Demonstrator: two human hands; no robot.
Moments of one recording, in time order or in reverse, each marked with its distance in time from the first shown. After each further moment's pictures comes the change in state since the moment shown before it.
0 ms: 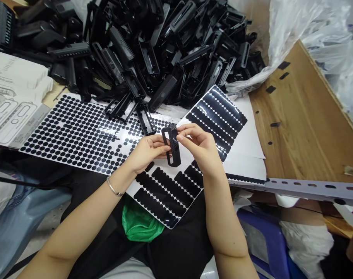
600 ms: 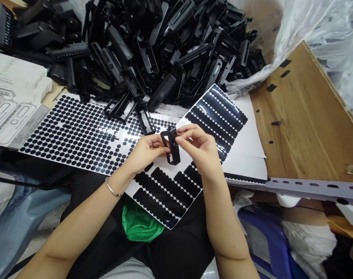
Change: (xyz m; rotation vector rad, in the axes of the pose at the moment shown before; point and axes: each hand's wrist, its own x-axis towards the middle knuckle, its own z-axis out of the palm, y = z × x) left_hand -0.001 0.001 0.001 0.168 -0.011 0.145; right_hand -0.007 -0.002 0.004 0.014 0.044 -0.006
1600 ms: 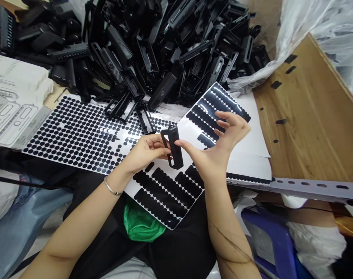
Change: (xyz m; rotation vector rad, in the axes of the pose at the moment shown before) left_hand -0.003 0.005 -0.003 -0.069 -0.117 -0.014; right_hand -0.009 -0.005 0.000 -0.435 0.382 -0.262
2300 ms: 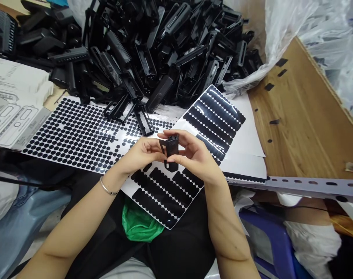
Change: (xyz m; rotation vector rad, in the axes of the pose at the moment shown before) left_hand -0.007 0.005 -0.005 0.185 -0.053 0.022; right_hand 0.002 0.002 -0.007 0.546 -0.741 0.186
